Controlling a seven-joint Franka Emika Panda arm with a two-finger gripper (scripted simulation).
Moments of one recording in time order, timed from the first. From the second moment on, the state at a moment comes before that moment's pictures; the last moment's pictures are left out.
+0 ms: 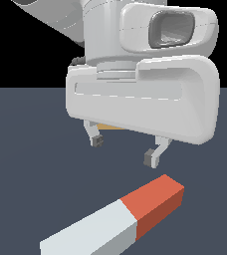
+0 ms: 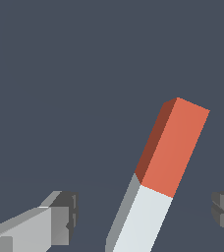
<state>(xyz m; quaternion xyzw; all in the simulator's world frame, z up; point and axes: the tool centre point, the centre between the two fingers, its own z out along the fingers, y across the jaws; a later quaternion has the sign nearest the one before) 0.011 -0.131 0.110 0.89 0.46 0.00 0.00</state>
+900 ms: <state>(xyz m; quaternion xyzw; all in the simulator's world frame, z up) -0.022 -0.195 0.070 0.96 0.28 0.00 0.00</state>
